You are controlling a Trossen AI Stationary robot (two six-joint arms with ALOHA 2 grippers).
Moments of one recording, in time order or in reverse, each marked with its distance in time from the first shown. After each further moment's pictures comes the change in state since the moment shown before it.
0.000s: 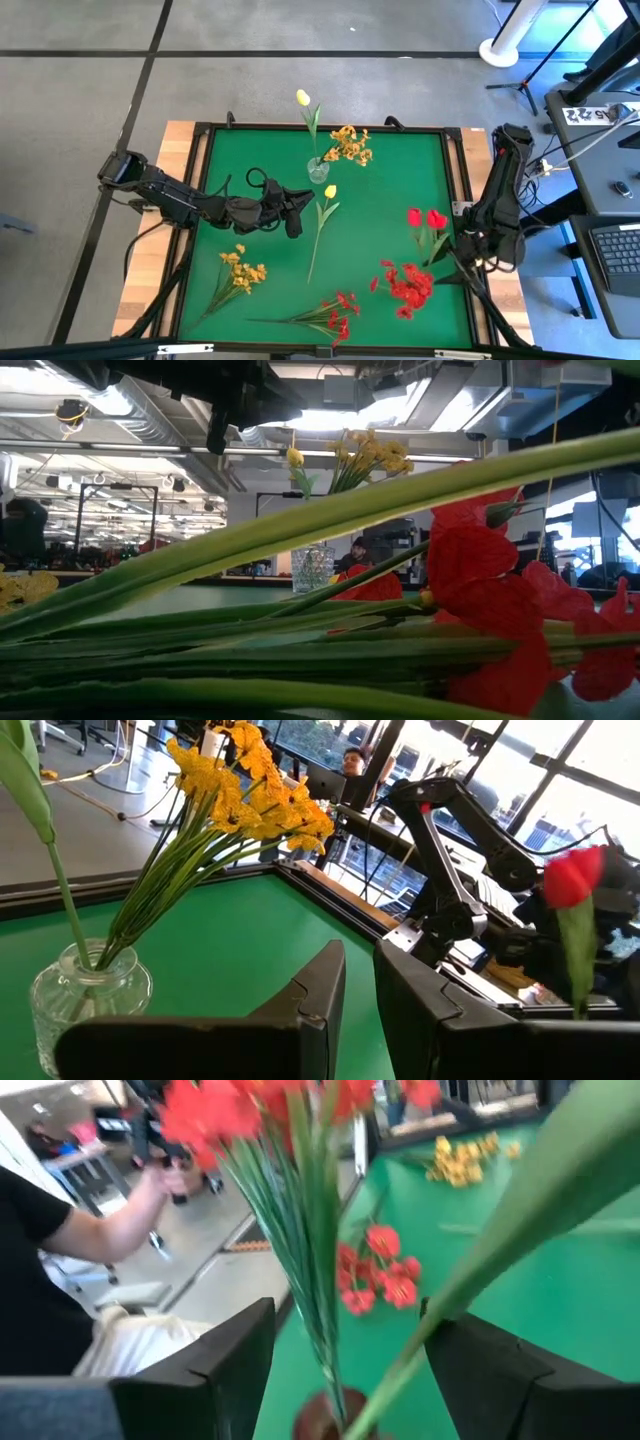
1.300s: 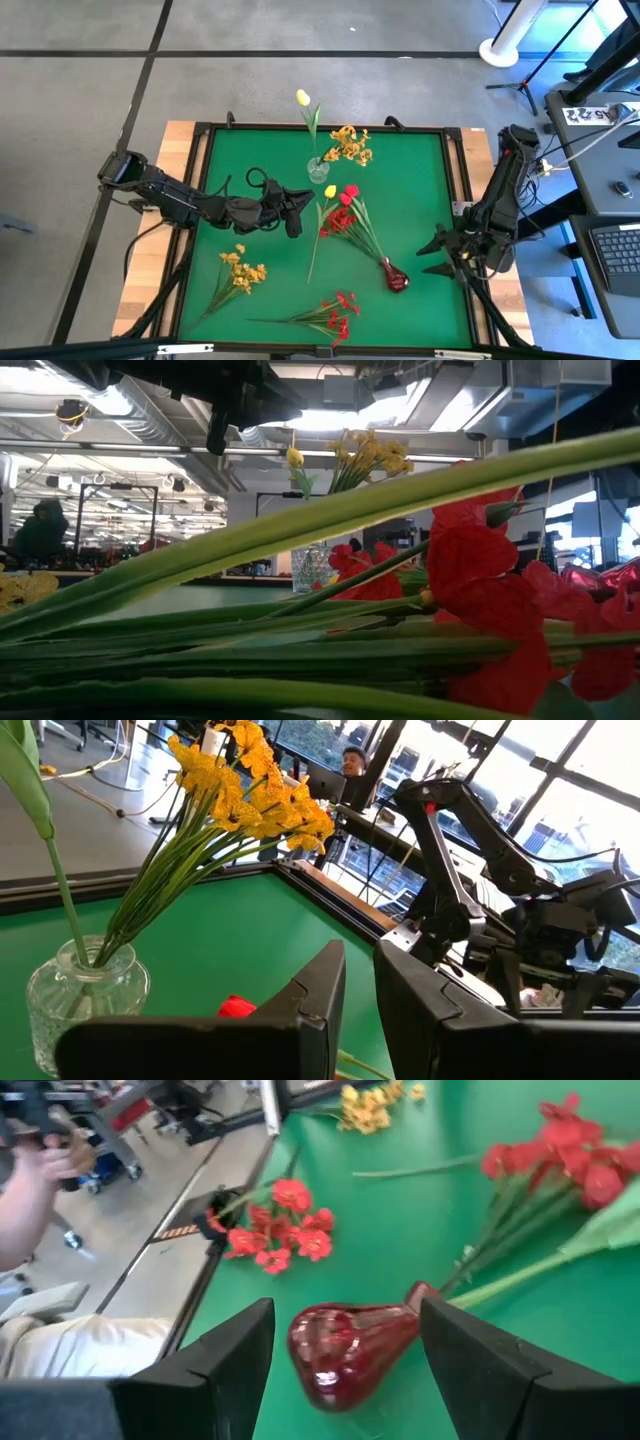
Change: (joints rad) left arm 0.000 0.000 0.000 0.000 0.000 -0.014; right arm -0.068 0.036 0.001 -0.230 0.049 0.272
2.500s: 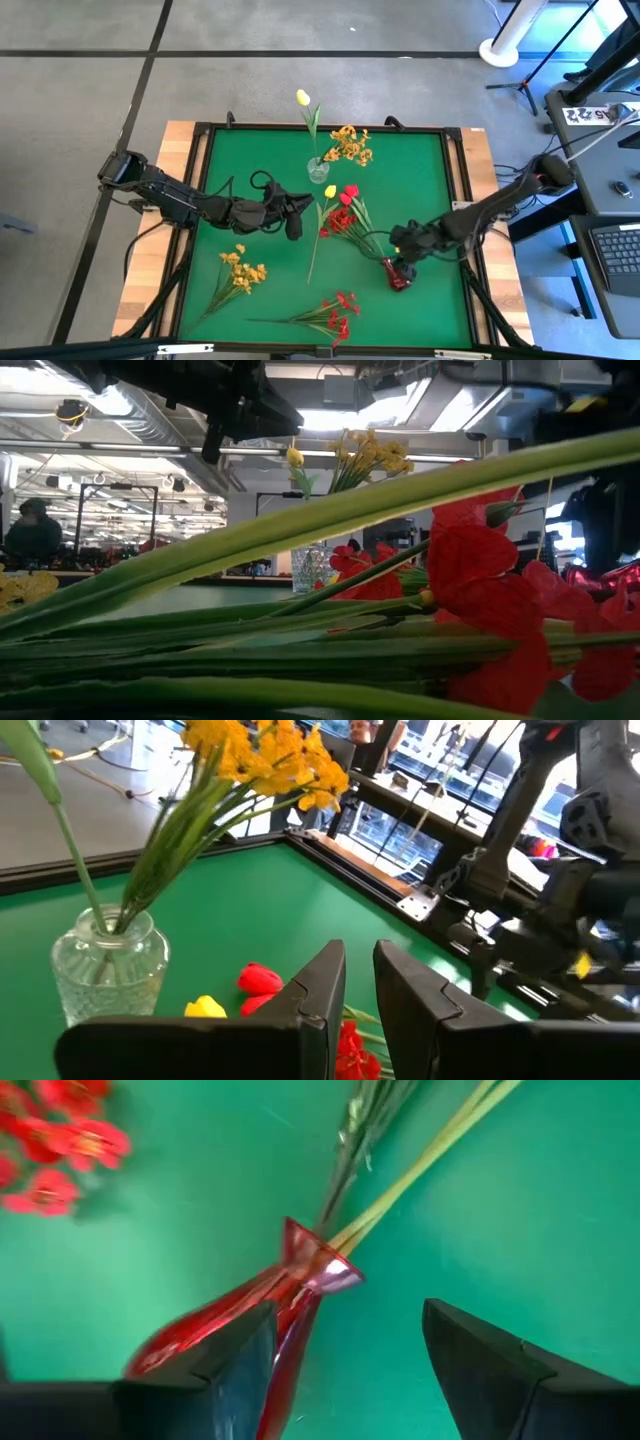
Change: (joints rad) left arm 0.000 0.000 0.000 -0.114 0.021 -0.027; right arm -0.733 0.670 0.402 -0.283 -0.785 0.018
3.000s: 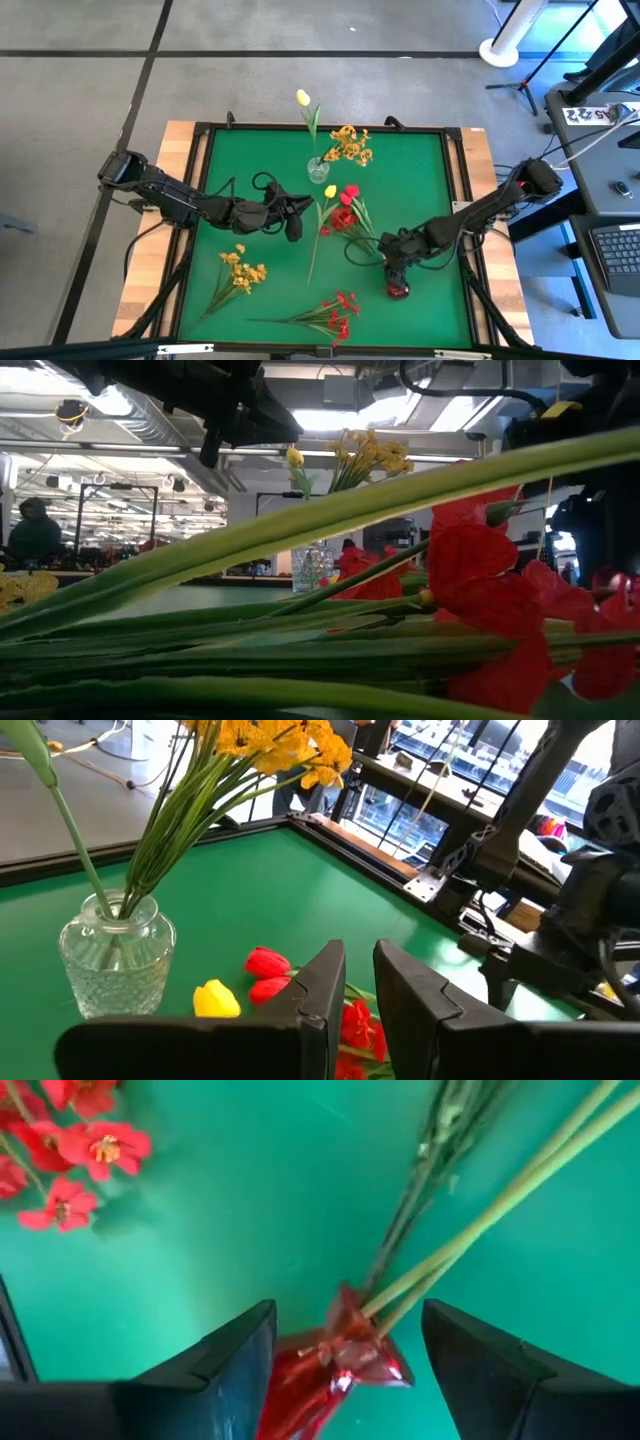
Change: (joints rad) left arm 0.000 0.000 0.000 -0.050 0.013 -0.005; right arm -0.020 0.191 0.100 0.059 -0.089 0.020
